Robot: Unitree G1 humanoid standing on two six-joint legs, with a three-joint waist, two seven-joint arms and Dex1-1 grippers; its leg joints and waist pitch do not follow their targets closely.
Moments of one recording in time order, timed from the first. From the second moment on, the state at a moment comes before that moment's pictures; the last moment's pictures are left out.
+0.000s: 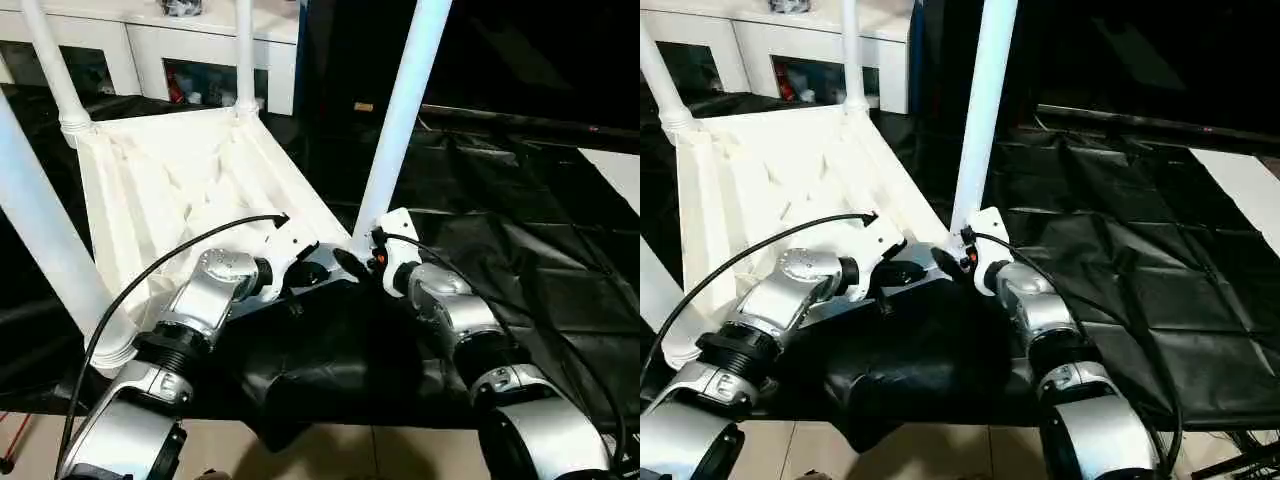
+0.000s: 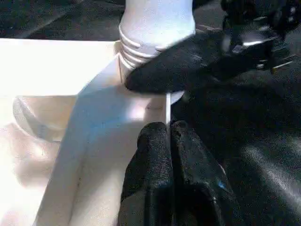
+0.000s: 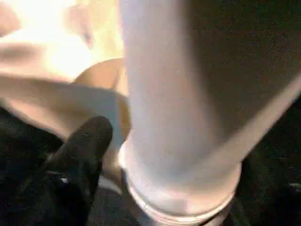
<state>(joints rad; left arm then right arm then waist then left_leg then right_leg) -0.64 0.24 -0.25 0.59 0.07 0.29 -0.92 -0.69 -0.10 0.06 0.93 0.05 0.05 0.63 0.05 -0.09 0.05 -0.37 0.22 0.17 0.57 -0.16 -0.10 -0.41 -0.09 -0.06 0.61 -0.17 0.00</state>
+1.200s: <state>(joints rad) -0.66 0.33 -0.29 0.55 0.06 0.35 -1.01 -0.65 -0.21 0.09 0.83 0.07 0.04 0.91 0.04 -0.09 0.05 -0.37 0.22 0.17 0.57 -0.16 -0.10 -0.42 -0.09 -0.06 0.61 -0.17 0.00</state>
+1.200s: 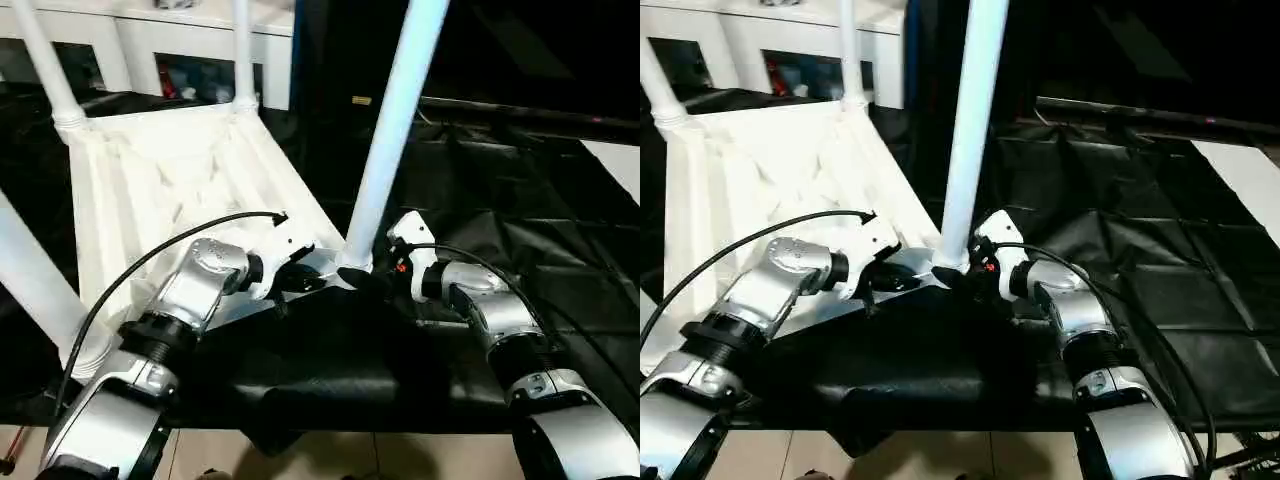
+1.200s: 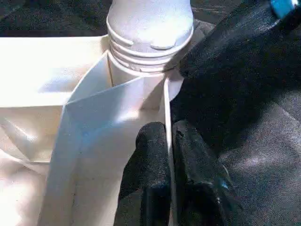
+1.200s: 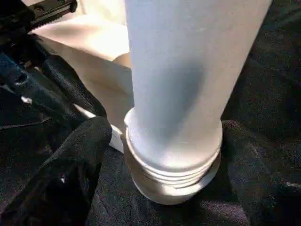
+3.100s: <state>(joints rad) -0.69 0.20 -0.27 0.64 0.11 0.31 -0.81 -0.70 -0.02 -0.01 0.95 0.06 0.05 0.46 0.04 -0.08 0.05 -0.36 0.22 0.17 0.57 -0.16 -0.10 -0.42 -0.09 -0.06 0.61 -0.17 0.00</state>
